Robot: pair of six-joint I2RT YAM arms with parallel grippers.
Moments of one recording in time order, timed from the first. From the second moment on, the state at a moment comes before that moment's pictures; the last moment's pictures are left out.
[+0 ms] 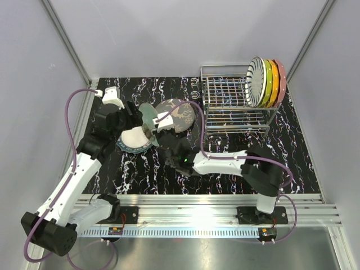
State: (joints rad) left arm -0.36 0.99 1.00 -0.40 -0.21 -0.42; right arm 1.18 1.86 1.19 0.63 0.90 0.00
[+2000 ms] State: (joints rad) left arm -0.36 0.98 1.00 -0.40 -0.21 -0.40; right arm 0.52 1.29 1.30 0.15 0.83 -0.59
